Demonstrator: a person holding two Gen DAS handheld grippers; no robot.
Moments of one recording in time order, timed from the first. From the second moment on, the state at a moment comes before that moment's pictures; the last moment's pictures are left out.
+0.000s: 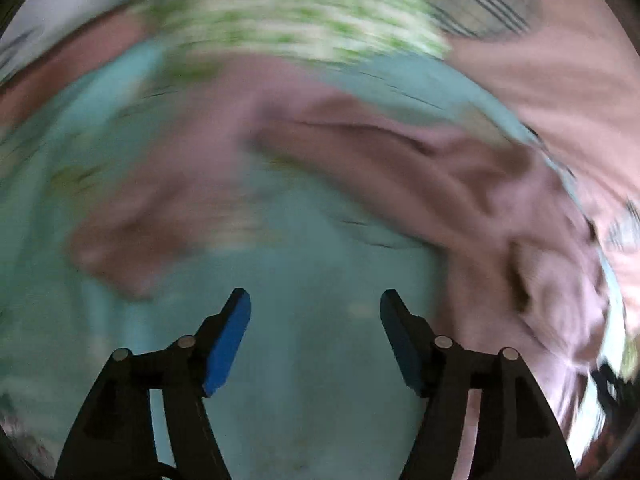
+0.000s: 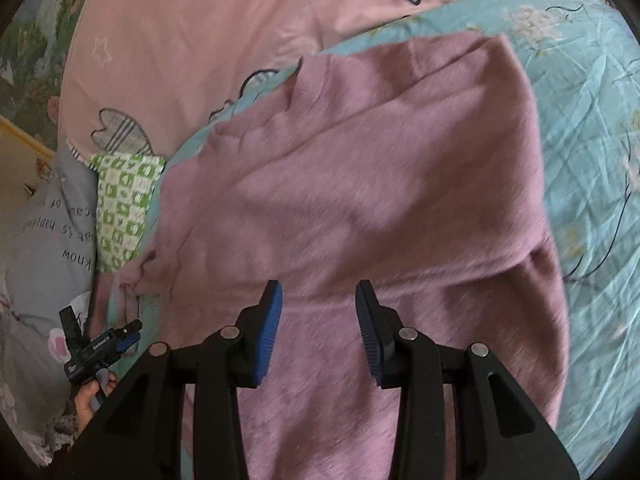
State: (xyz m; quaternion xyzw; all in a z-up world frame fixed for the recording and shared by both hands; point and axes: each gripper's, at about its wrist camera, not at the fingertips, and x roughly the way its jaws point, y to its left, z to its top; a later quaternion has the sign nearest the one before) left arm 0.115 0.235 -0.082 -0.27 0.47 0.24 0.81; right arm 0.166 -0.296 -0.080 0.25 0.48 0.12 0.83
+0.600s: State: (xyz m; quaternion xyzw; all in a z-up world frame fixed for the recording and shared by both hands) left arm 0.068 0.357 -0.098 -0.32 0.43 0.31 0.78; right arm 0.154 -0.276 -0.080 0.25 0.50 0.12 0.82
